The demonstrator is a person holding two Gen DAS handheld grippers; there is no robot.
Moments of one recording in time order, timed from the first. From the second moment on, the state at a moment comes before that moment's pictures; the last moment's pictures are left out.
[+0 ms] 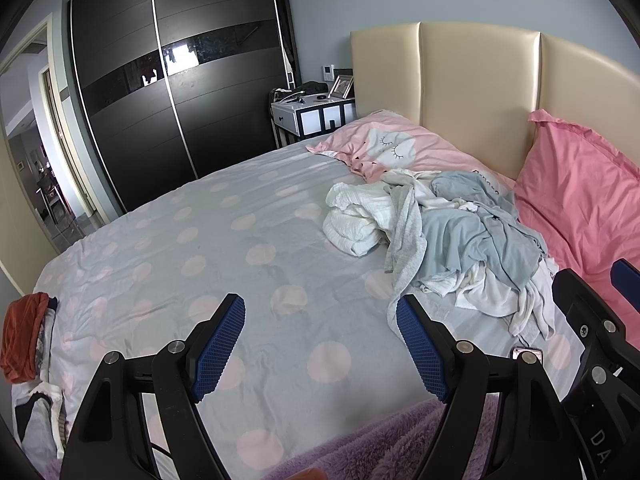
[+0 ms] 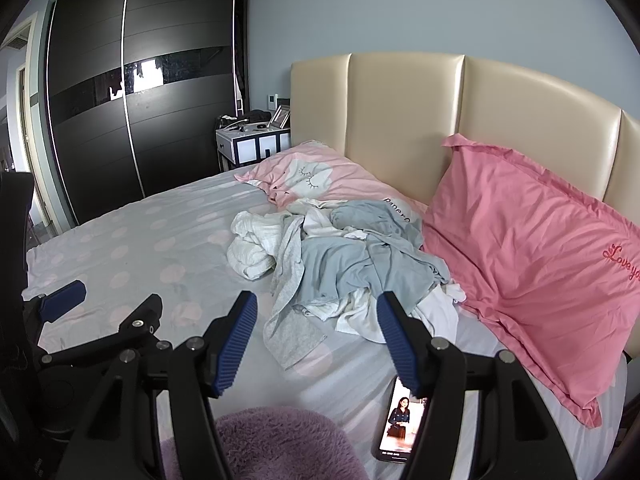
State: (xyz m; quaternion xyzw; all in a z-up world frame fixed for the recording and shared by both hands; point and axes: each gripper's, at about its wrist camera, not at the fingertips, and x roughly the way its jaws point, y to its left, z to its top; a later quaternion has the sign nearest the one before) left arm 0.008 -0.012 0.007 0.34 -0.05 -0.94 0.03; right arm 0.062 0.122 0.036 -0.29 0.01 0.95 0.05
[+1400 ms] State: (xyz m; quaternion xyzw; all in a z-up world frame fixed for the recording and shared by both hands) left arm -0.074 -0.098 -0.059 0.41 -0.03 -0.91 0.09; right arm -0.099 0.224 -0.022 -0.40 0.04 0.91 -0.03
